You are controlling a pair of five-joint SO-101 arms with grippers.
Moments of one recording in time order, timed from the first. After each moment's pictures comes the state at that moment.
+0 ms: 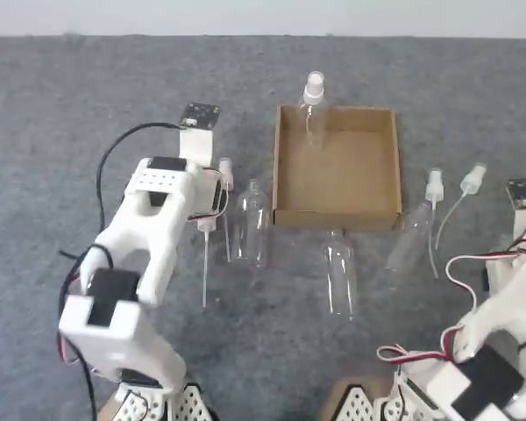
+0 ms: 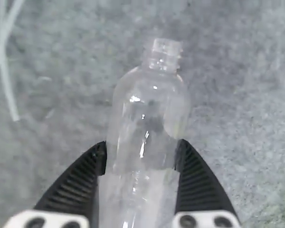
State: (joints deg) left arm 0.3 12.3 24.2 54.0 1.9; right arm 43.9 -11.0 39.7 52.8 46.3
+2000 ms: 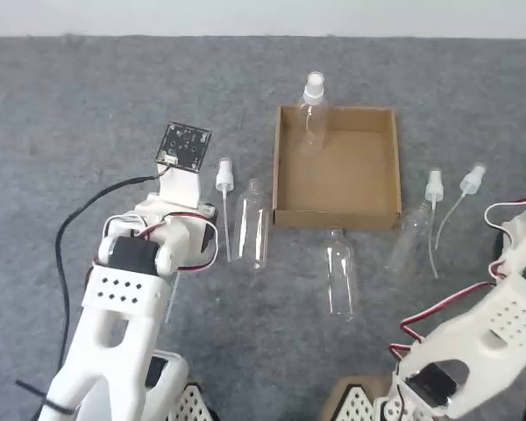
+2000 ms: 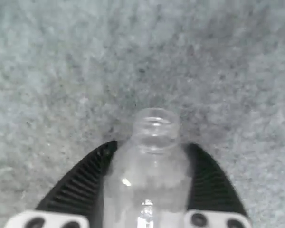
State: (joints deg) left arm 4.3 -44.0 55.3 56.1 -0.2; right arm 40.7 30.5 -6.9 70.2 34.2
